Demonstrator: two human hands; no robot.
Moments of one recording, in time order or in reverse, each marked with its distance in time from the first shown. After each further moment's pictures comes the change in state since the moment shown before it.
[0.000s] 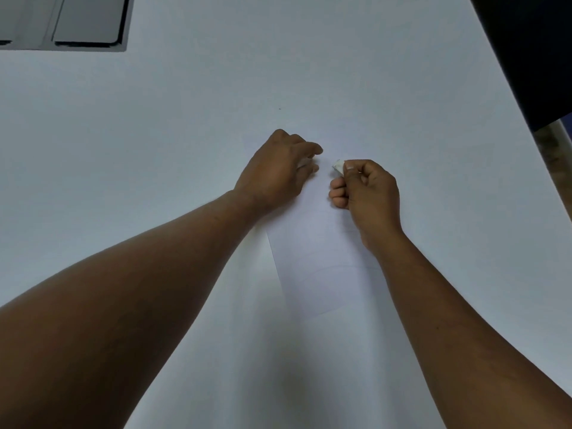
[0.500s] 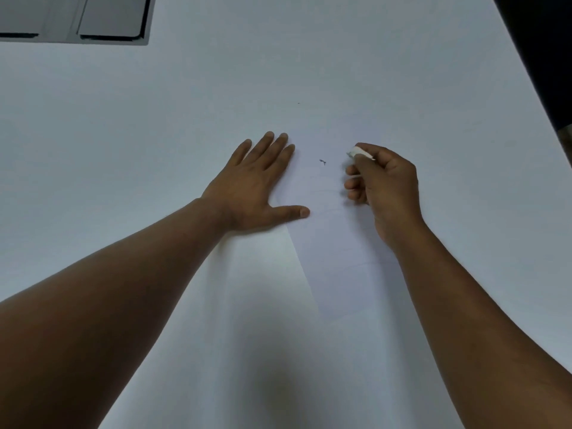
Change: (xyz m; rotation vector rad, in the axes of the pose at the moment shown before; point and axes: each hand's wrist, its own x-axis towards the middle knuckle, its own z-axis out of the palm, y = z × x) left_hand -0.057 -0.054 -0.023 0.344 -0.297 -0.004; right_hand -0.005 -0.008 0.007 0.051 -0.047 -0.004
